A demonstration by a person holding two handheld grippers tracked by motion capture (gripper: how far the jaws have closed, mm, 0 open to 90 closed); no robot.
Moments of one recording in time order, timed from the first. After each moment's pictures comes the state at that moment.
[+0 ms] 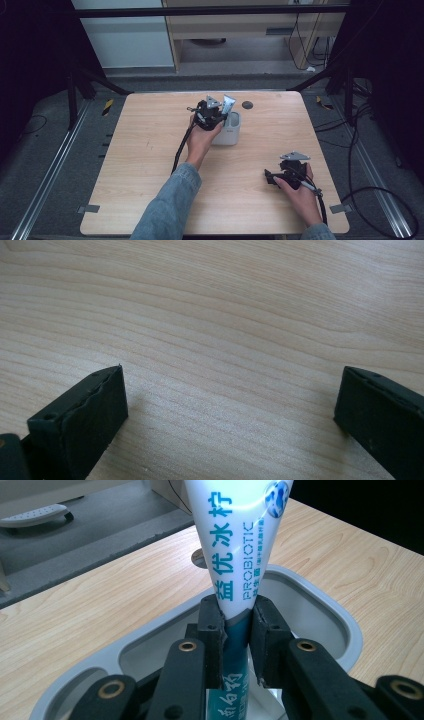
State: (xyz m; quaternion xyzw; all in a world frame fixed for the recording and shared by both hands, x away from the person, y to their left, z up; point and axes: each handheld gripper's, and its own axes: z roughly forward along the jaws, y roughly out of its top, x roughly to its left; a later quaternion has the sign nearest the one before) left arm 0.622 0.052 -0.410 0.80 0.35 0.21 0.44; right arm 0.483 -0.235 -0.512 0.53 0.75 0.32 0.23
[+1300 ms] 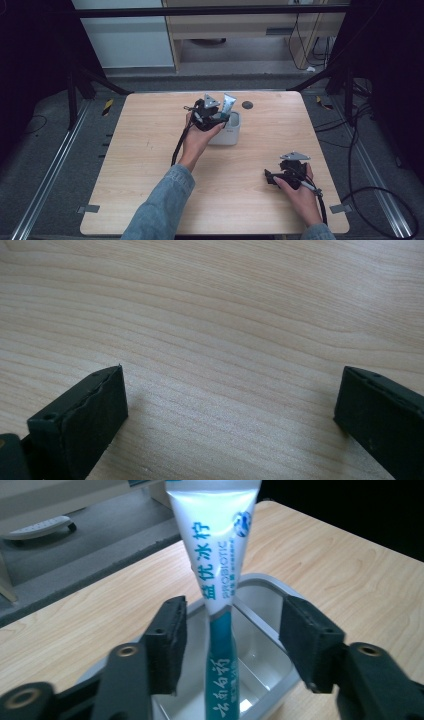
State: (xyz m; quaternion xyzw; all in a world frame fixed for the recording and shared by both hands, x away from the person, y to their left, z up) left arm 0.608 0.057 -0.392 0.80 0.33 0.22 0.44; right arm 0.483 -0.235 -0.512 0.53 0.75 0.32 0.23
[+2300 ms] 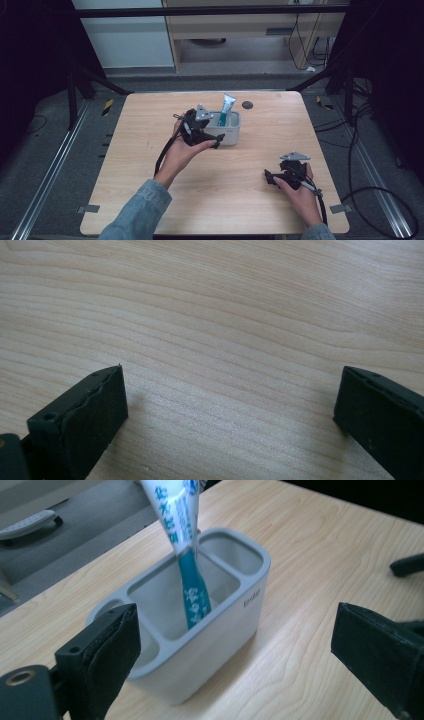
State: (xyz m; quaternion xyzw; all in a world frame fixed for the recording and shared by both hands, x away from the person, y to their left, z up) left arm 0.552 0.087 -0.373 0.84 0.30 0.21 0.40; right arm 0.483 -0.234 -0.513 0.53 0.75 0.32 0.23
